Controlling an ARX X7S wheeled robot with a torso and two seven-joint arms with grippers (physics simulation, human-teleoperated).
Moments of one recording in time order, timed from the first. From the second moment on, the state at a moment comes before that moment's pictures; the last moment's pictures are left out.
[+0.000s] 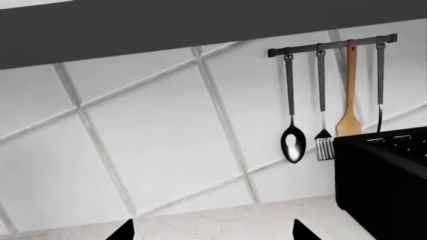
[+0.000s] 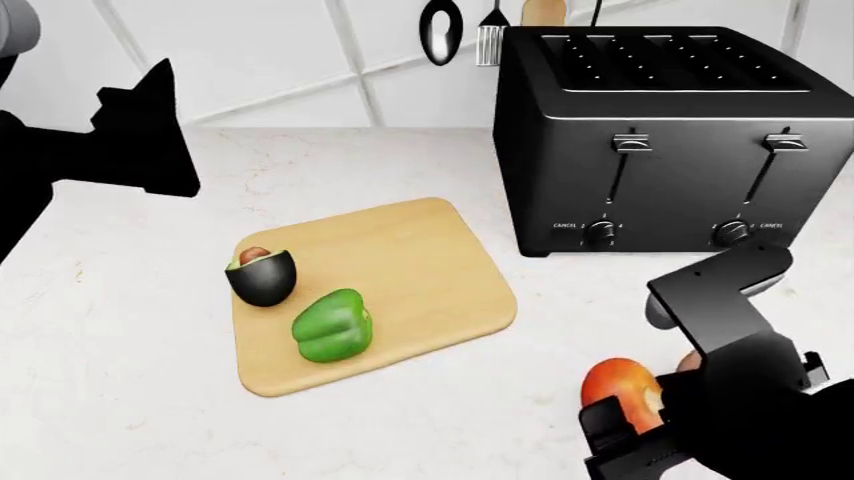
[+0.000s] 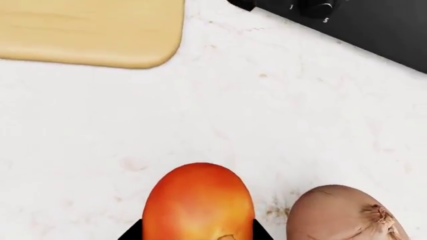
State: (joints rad) left arm -1.14 -0.95 0.18 0.65 -1.76 -0.99 -1.03; right arm 1.69 1.18 -1.51 -0.62 2.31 0.79 1.06
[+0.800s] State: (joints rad) left arm -1.11 -0.97 0.17 0.64 -1.73 -0.97 -1.01; right arm 1.77 0.60 -1.39 -0.14 2.02 0.78 0.68
